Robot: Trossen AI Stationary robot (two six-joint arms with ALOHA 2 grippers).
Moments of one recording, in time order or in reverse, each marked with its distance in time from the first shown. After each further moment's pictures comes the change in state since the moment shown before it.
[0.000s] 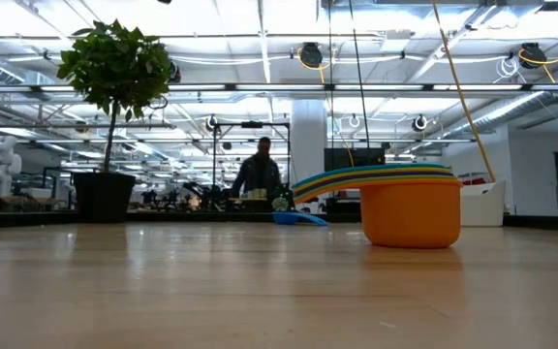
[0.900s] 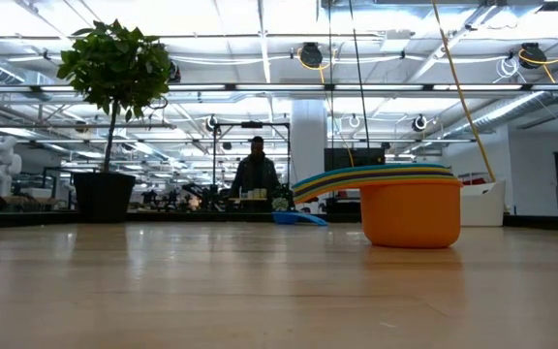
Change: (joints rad) left arm -0.120 0.055 0.000 0.360 -0.472 0.409; right arm -0.010 -0.060 -0.217 0.640 0.002 -0.066
